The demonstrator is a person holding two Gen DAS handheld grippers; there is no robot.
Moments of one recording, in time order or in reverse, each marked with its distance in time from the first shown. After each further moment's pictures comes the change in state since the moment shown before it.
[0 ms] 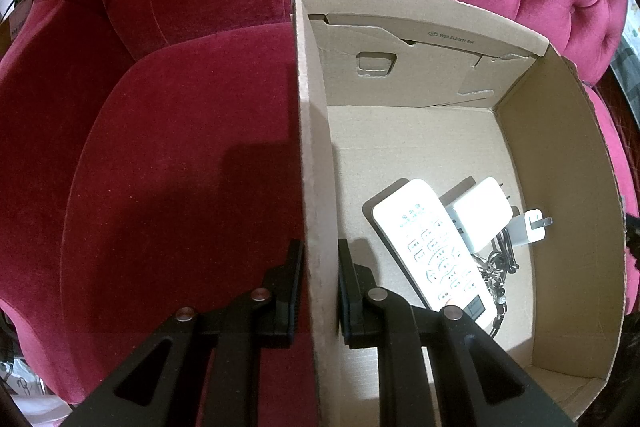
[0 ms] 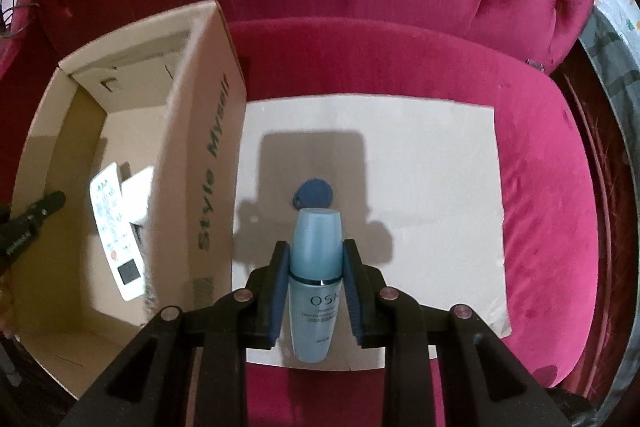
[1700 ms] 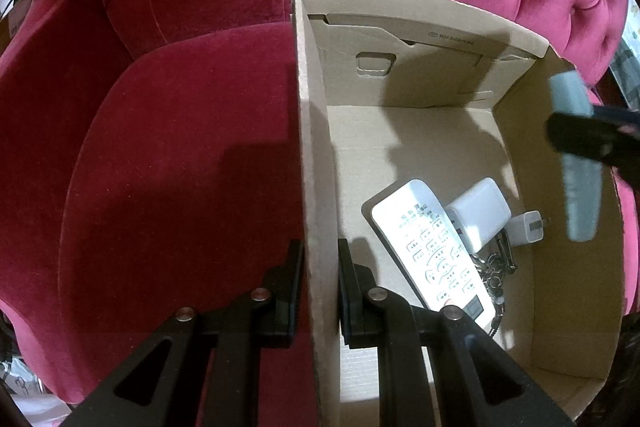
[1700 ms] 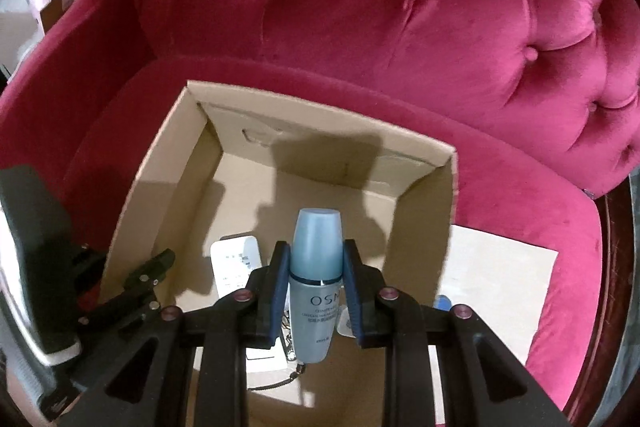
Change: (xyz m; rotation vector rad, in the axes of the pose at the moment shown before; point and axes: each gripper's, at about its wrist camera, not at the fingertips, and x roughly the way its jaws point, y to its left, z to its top) left arm -0.001 0.003 -0.001 -0.003 0.001 -0.008; right arm -0.019 0.153 0.072 -0.267 -0.068 0.062
